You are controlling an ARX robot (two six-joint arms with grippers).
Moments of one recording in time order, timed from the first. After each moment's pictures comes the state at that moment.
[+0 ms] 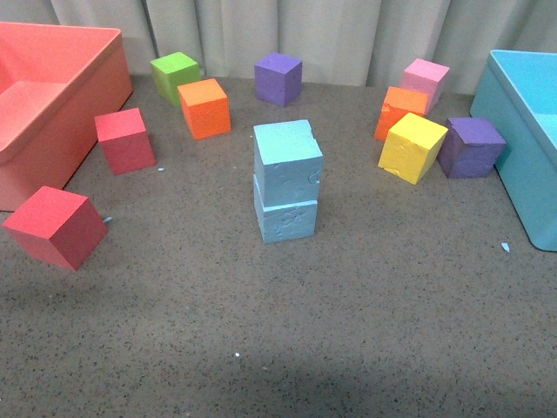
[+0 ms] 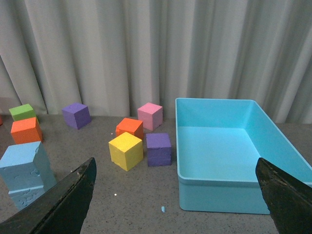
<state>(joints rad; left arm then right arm) -0.11 1.18 0.12 1.05 -0.11 -0.01 0.00 0.00 0.00 0.00 0.00 0.00</state>
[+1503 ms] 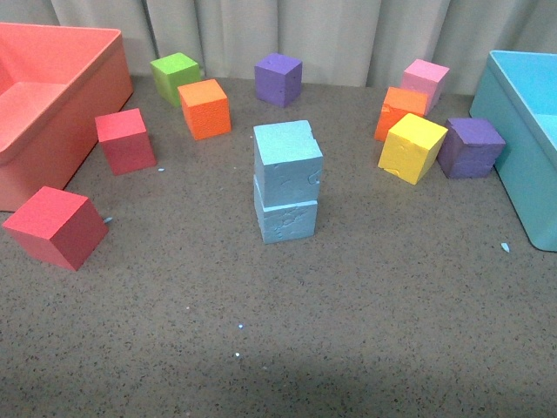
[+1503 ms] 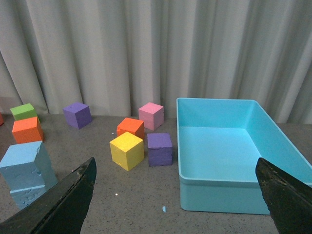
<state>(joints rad) 0.00 0.21 0.02 0.22 0.00 -0.01 0.00 0.00 0.00 0.00 0.00 0.00</state>
